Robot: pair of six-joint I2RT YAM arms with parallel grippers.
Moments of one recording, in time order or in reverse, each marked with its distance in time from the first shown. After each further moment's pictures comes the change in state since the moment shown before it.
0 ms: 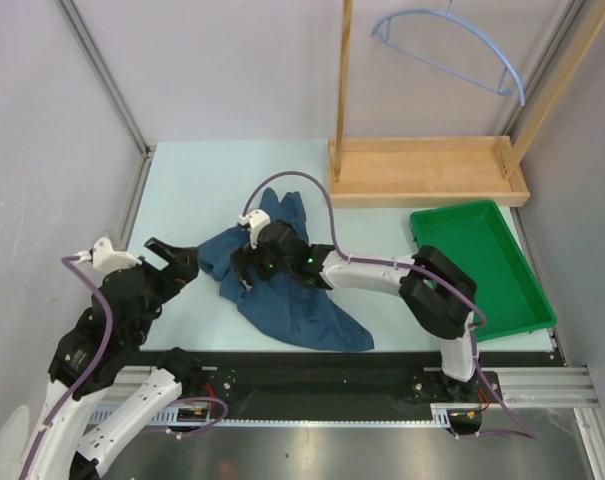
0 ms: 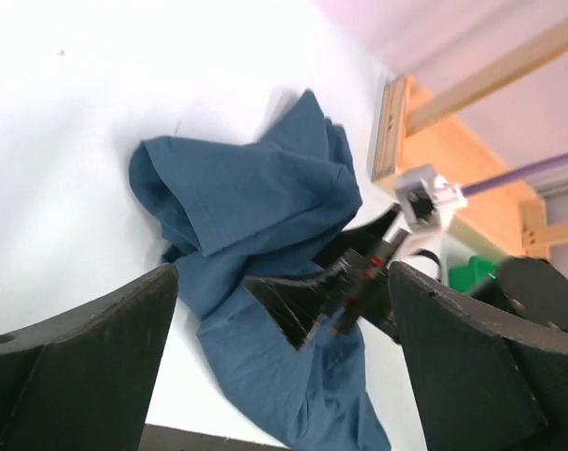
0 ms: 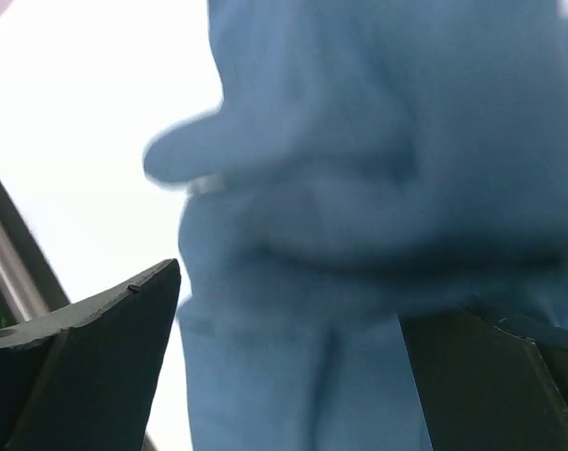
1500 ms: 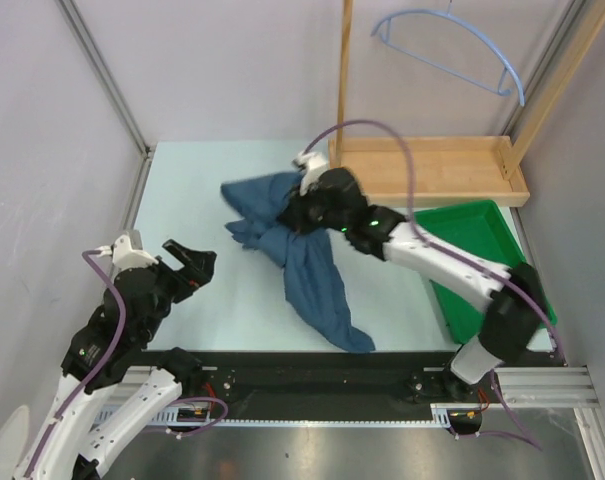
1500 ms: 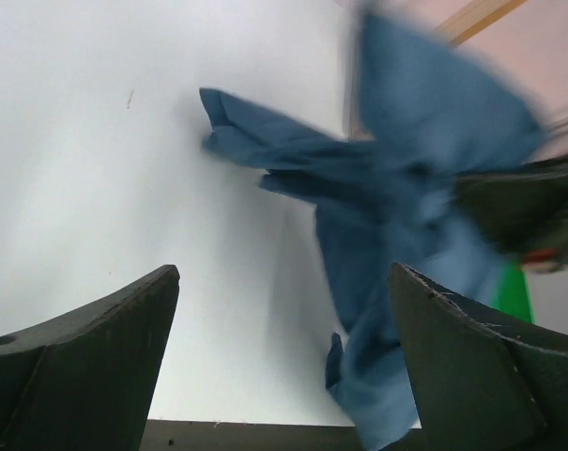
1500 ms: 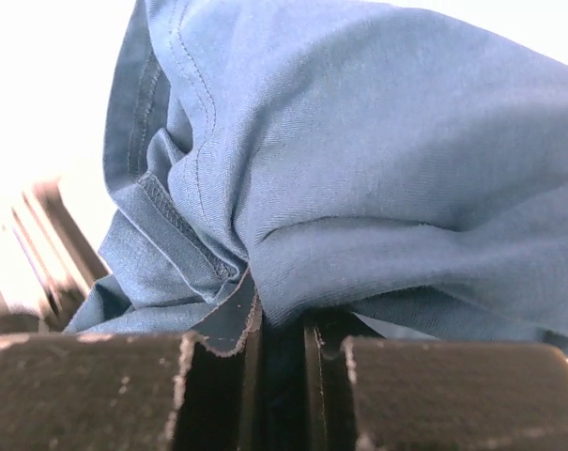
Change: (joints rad) left arm 0.000 -0.032 -0.081 0.072 0.117 0.024; right arm -0.167 -0.252 0.042 -0.195 -0.119 0.051
